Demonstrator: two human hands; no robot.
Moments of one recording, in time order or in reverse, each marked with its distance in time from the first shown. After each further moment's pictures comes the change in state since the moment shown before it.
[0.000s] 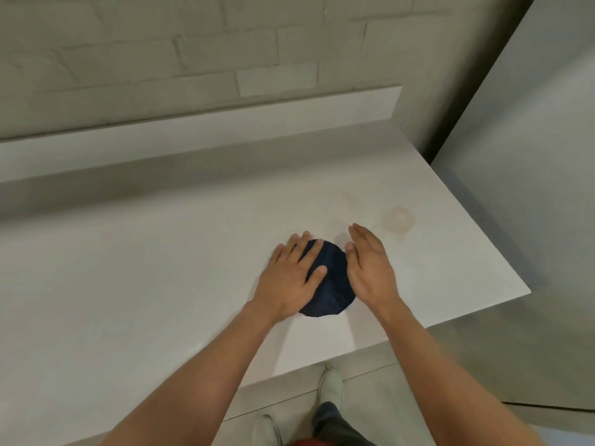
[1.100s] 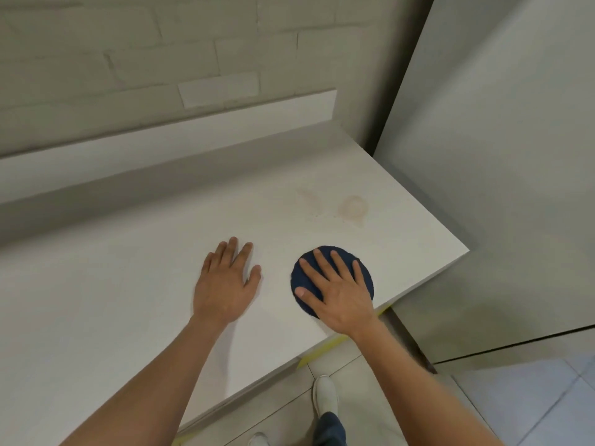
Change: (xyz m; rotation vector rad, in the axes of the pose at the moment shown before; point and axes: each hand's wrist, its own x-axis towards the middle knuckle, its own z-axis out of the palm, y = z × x) left_hand -0.012 -0.072 0.008 0.149 0.094 -0.086; right_hand -0.071 0.021 0.028 -0.482 -0.202 -0.025
